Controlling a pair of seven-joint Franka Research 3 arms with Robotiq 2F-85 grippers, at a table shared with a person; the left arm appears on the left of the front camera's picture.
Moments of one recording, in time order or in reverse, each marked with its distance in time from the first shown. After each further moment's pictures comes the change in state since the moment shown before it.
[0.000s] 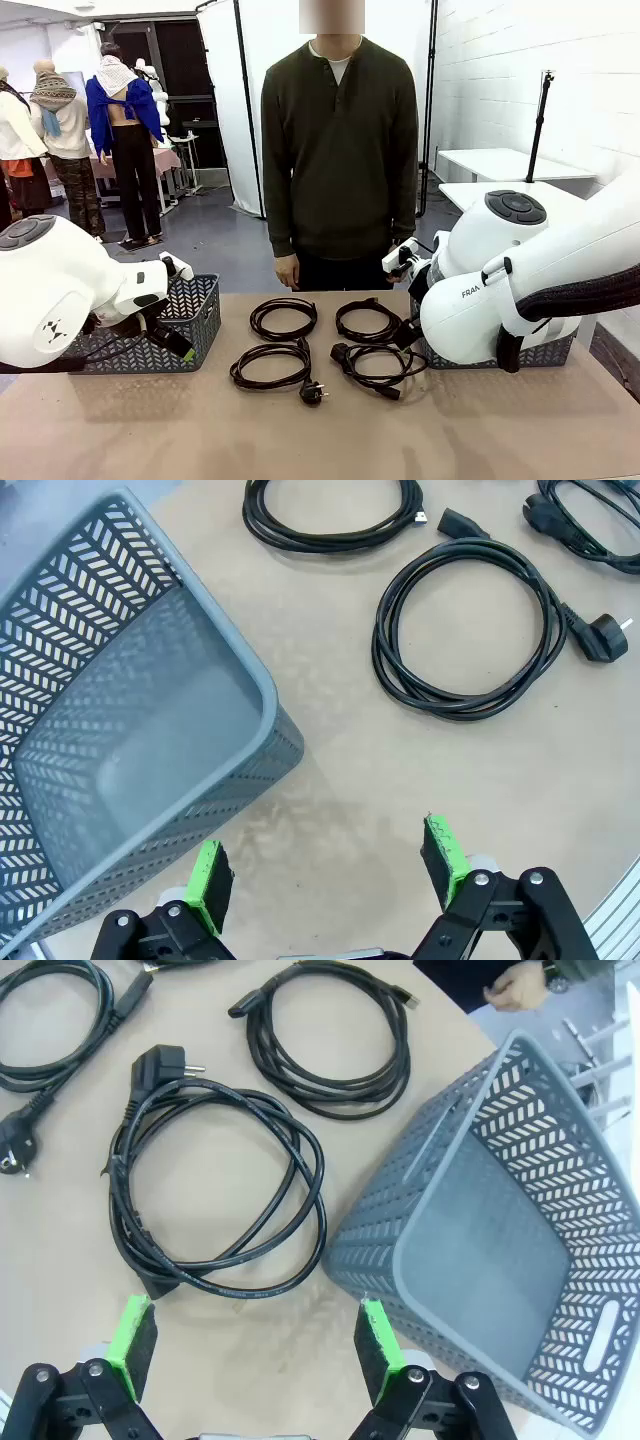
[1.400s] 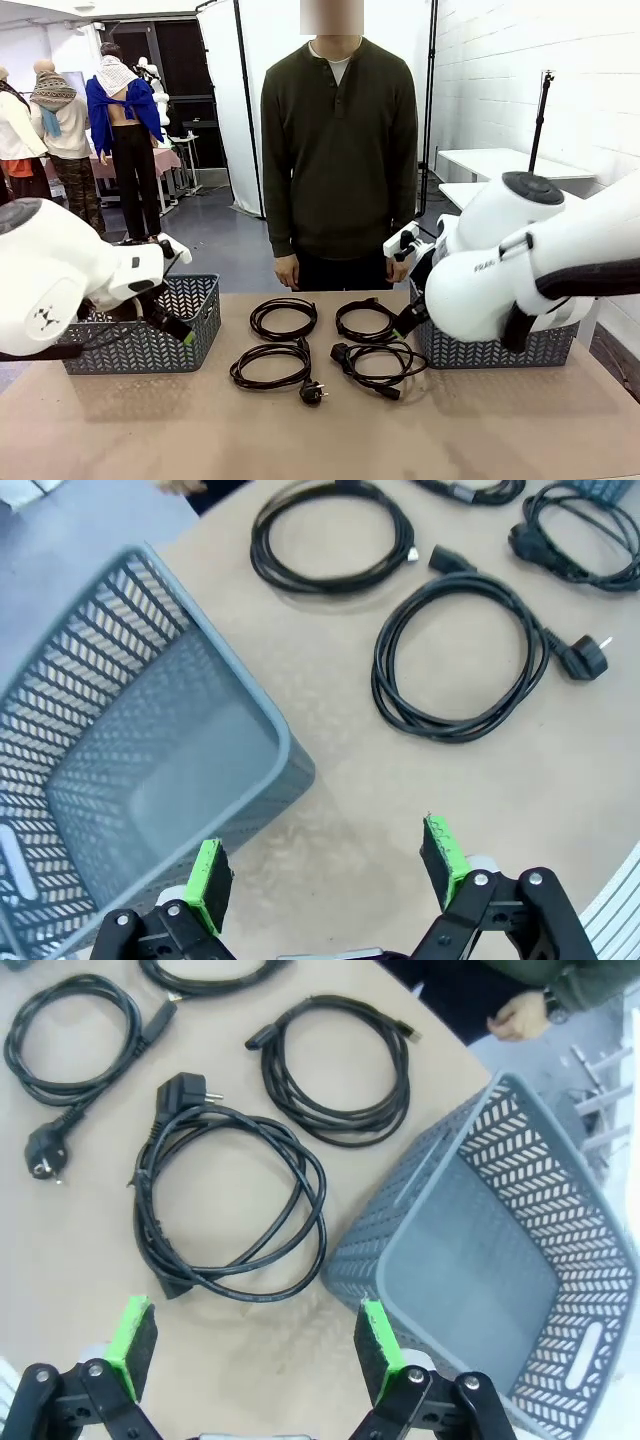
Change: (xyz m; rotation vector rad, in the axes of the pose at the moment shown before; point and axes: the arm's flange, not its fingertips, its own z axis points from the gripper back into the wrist) left arm 0.017 0.000 0.031 0.016 -0.070 -0.054; right arm 0.010 -0.007 0.031 0.051 -0.054 0.040
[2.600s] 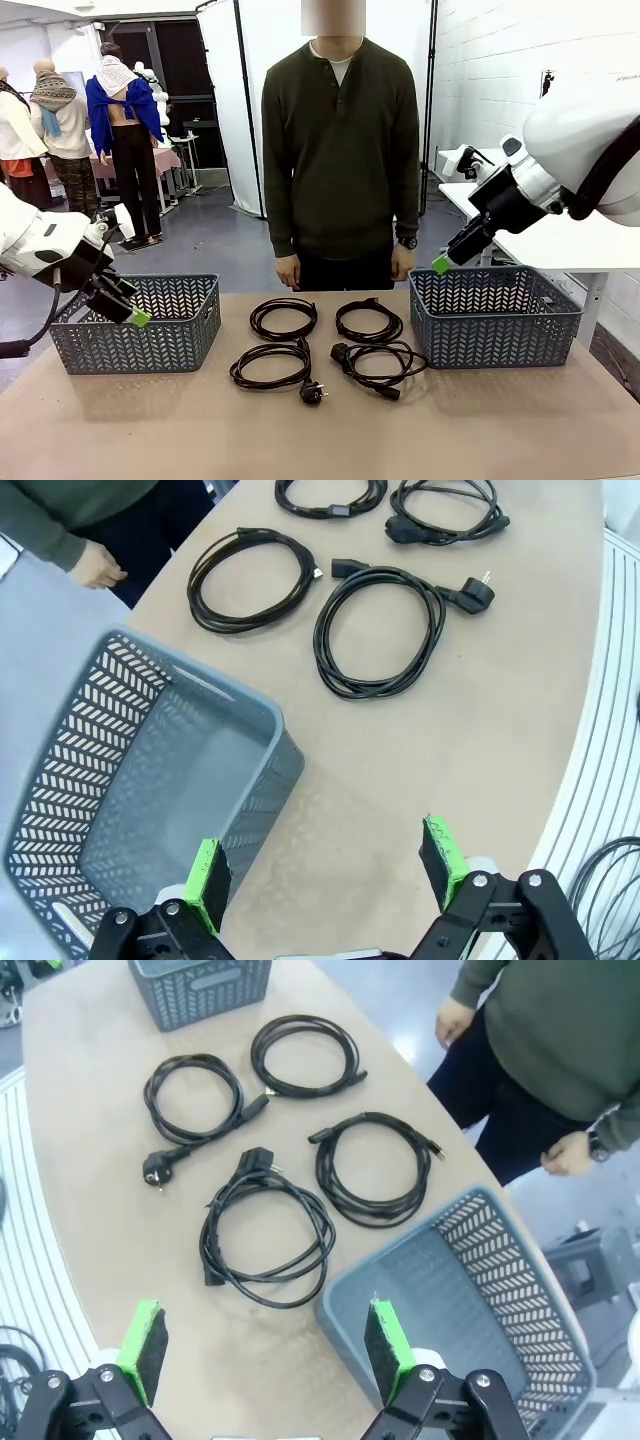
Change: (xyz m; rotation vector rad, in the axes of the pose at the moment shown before) left arm -0.015 0.064 0.065 -0.235 -0.086 -0.296; right arm 0.018 -0.096 0.103 0.306 -0.183 0.203
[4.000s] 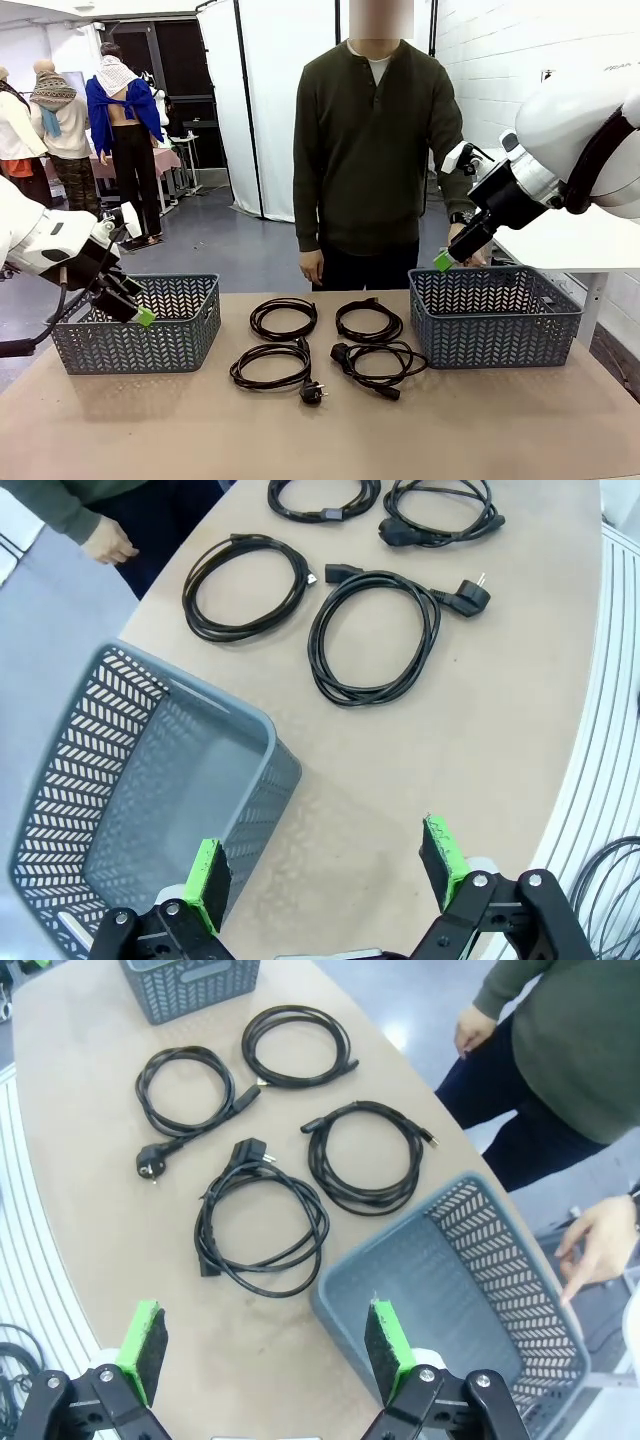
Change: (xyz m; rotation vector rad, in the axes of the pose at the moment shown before) left arm 0.010 -0.006 -0.001 0.005 0.000 -0.023; right arm 0.003 0.004 0.005 -0.029 0.031 -0.015
